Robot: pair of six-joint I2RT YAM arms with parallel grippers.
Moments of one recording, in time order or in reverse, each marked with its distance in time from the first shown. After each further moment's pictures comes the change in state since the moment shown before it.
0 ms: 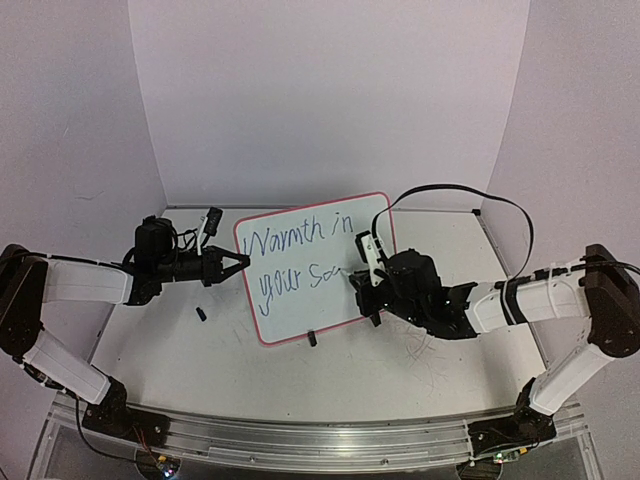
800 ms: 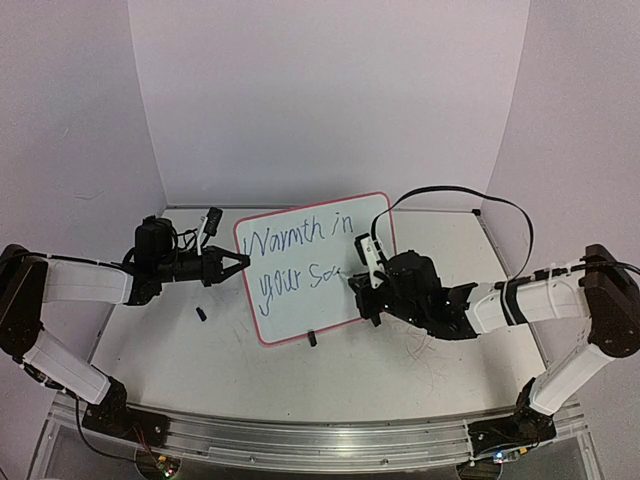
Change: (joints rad) left arm 0.000 0.000 0.000 0.000 0.001 0.000; right arm 0.001 -0.001 -0.004 -0.012 -0.026 0.018
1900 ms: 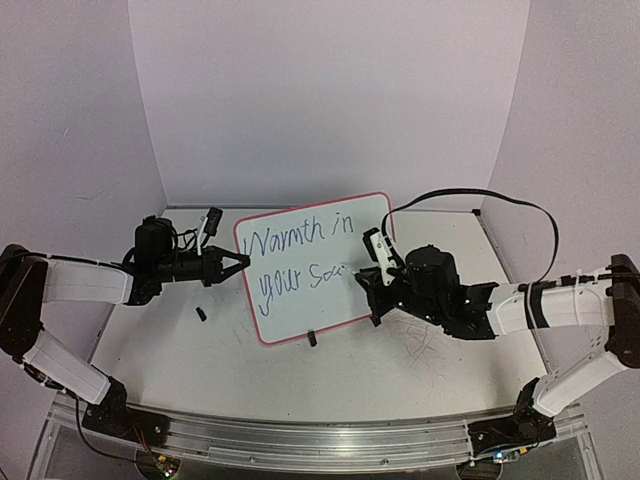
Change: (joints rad) left arm 0.000 0.000 0.000 0.000 0.001 0.001; right arm -0.003 -0.133 -0.047 -0.023 -0.055 -0.106
